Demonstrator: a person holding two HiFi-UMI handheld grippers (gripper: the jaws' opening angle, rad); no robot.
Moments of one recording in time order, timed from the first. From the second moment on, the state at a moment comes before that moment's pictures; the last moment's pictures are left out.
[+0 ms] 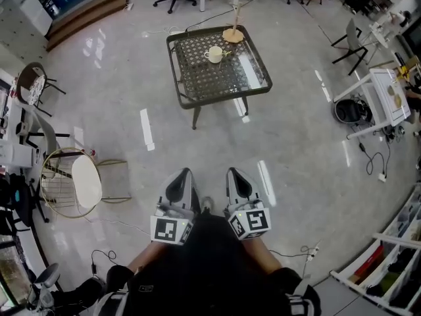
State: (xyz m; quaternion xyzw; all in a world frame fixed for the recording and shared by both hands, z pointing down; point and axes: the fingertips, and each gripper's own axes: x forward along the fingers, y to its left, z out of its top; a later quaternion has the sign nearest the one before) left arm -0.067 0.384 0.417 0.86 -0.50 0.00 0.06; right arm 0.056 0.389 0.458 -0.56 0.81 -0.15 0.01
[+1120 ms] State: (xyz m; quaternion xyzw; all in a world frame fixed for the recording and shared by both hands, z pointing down) left arm -0.083 0.062 0.404 0.90 -0.43 -0.03 0.06; right arm 0.028 0.082 0.451 -0.62 0.78 -0.14 -0.01
